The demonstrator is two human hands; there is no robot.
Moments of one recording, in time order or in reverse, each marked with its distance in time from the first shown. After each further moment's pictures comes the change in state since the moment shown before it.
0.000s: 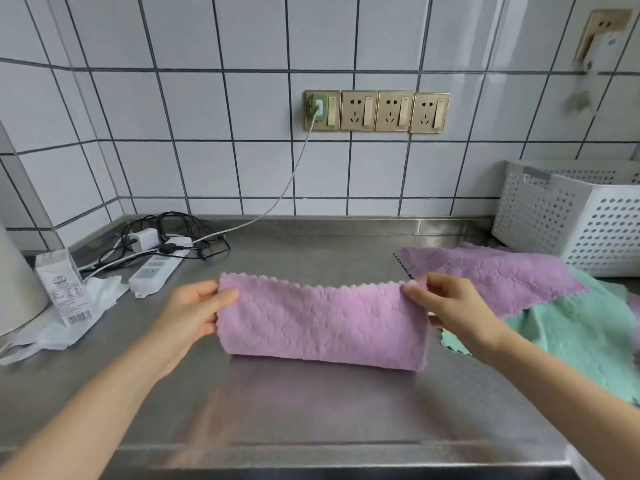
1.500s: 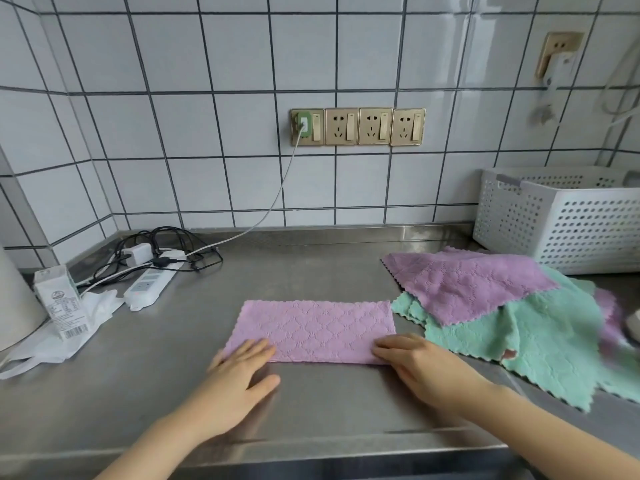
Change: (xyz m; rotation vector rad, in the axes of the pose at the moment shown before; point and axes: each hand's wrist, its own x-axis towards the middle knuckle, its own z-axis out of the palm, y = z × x) left_hand -0.040 -0.058 0.038 1.204 -0.379 0.199; right_hand -0.039 0.064 0.010 -1.021 -0.184 -0.619
